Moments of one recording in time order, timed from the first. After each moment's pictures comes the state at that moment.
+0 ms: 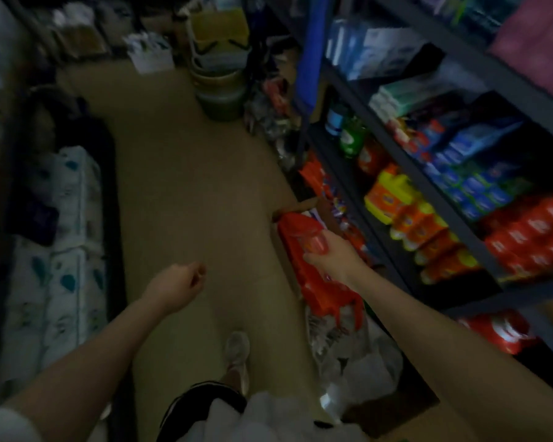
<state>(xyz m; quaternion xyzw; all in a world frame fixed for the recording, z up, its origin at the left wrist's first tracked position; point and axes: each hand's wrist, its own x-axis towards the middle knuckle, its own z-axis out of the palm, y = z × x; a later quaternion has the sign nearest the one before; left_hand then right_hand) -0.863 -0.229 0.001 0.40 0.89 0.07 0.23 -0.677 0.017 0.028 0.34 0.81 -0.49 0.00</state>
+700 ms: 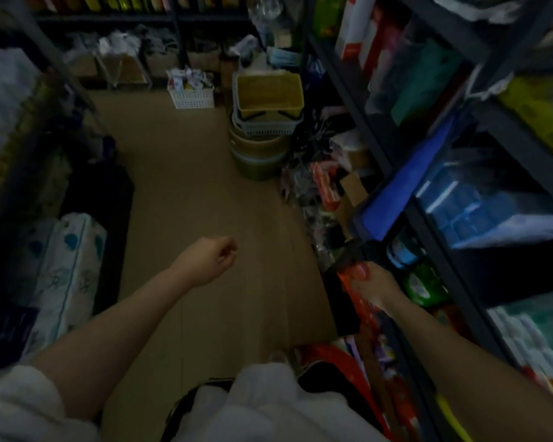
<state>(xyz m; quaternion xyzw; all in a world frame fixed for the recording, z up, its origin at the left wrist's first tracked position) -1.295 0.071 0.037 0.40 0.88 0.18 0.18 -1.082 0.339 -0.006 0.43 0.79 -0.43 0.08</state>
